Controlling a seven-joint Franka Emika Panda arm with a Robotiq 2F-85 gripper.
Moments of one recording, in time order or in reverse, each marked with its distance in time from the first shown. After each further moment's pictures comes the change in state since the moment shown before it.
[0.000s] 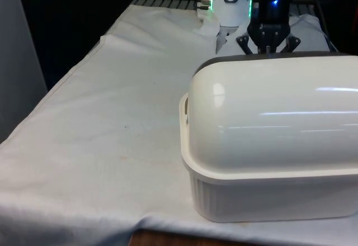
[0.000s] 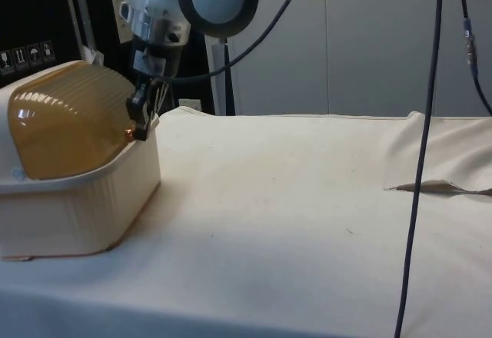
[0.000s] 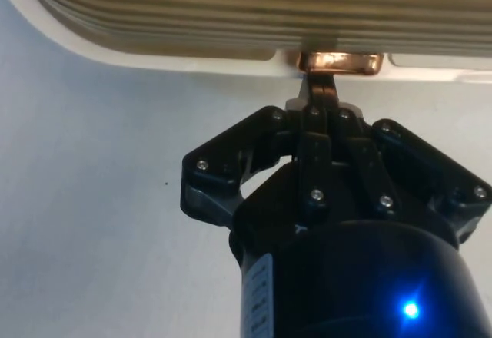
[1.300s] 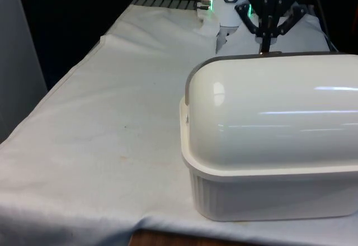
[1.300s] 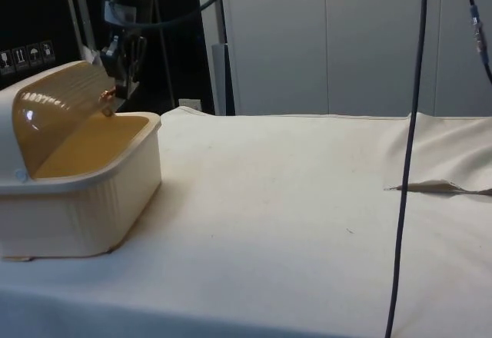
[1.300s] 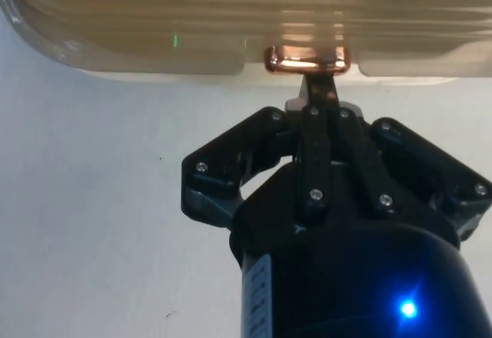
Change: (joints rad) arm -0.001 -0.027 -0.014 0.218 -0.004 -0.334 -0.021
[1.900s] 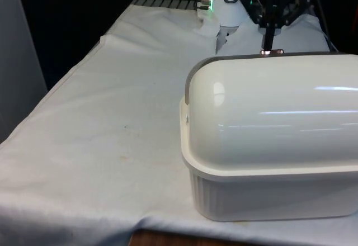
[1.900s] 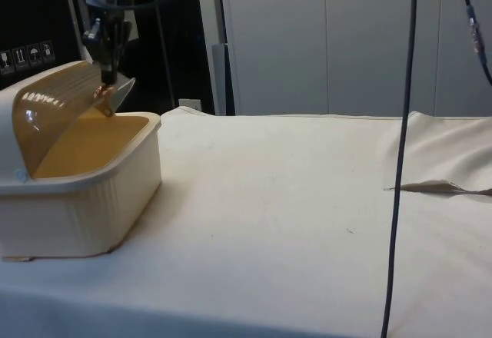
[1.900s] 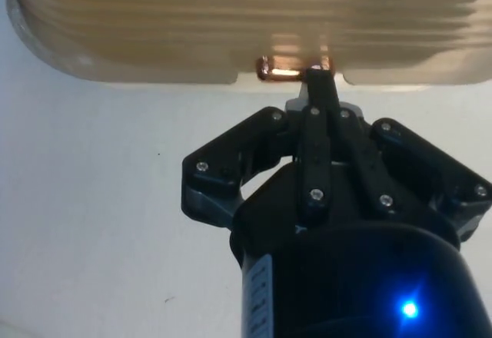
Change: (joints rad) arm 0.002 0.037 0.001 0.142 -0.008 -0.138 0.007
